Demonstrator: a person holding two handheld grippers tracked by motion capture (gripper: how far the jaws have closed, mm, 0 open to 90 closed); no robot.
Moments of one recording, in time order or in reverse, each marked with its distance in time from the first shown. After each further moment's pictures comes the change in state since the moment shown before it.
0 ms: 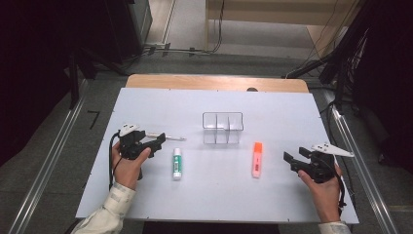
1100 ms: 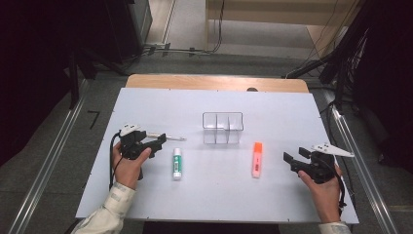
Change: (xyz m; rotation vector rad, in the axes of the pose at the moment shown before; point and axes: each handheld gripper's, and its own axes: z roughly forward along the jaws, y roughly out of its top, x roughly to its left) left arm 0.002 -0.001 0.004 0.008 -0.012 0.001; right arm 0.000 0.000 -0.001 0.003 0.007 0.001
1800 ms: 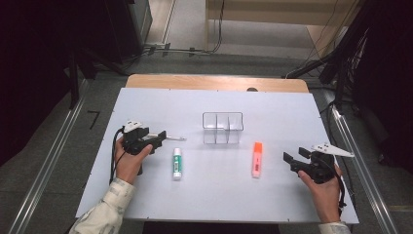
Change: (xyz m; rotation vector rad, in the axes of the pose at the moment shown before) left arm 0.010 0.005 0.020 0.016 -0.002 0.071; right arm 0.001 0.000 0.000 -0.002 0.003 0.008
